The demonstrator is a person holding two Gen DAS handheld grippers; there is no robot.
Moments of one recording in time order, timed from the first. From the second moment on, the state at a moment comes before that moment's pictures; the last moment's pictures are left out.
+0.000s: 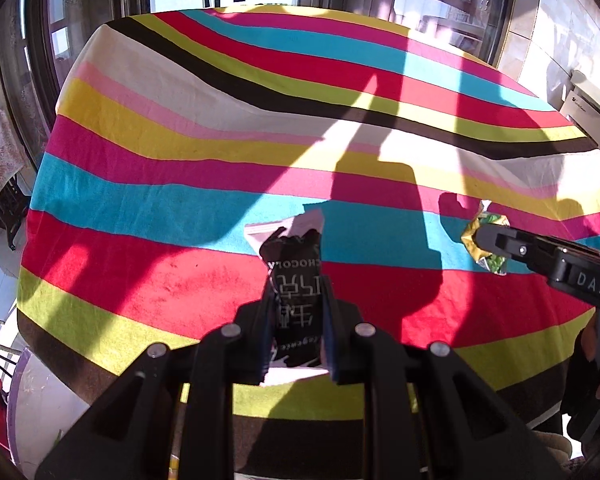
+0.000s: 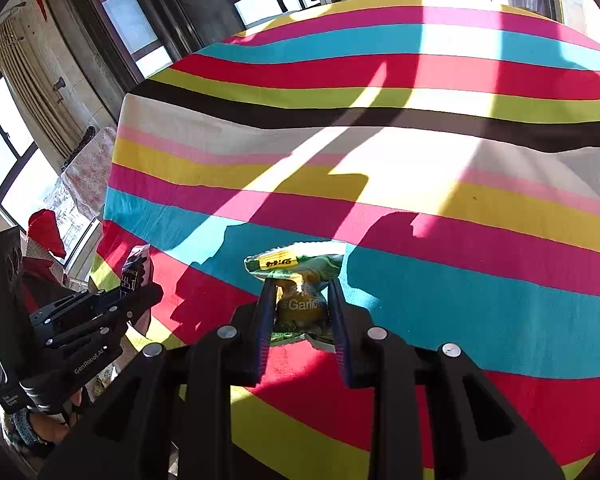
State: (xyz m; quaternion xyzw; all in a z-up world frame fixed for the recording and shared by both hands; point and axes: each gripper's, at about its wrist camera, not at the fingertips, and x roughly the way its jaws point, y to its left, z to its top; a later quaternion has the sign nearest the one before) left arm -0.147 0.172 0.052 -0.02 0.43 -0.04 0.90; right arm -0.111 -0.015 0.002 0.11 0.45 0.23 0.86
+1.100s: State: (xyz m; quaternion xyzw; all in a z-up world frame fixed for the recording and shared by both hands) left arm -0.317 0.344 0.046 -0.10 0.49 0.13 0.86; right arm -0.235 0.205 0.056 -0.15 0.38 0.50 0.76
